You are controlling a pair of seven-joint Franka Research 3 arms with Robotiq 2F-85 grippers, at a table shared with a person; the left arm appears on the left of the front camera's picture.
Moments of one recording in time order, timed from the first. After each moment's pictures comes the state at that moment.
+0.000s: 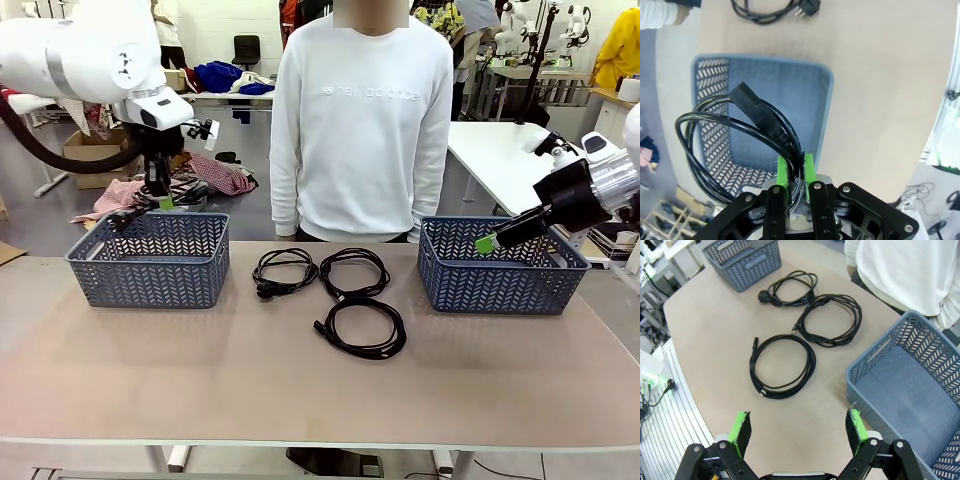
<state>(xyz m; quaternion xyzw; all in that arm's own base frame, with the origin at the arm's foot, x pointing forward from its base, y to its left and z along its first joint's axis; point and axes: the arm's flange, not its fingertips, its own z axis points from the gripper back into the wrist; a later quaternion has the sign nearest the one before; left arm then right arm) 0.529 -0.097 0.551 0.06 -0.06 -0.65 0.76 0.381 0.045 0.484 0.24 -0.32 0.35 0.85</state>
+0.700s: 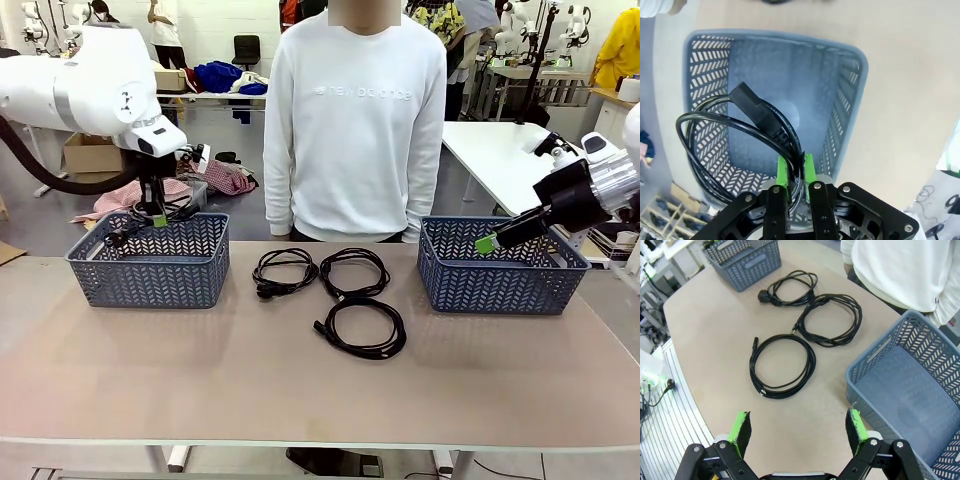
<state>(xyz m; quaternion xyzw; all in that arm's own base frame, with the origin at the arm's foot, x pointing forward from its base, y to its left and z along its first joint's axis) 0.556 -0.073 0.499 0.07 -0.06 -0.63 0.77 0.381 0.045 0.483 0.24 -0.32 0.35 0.85</state>
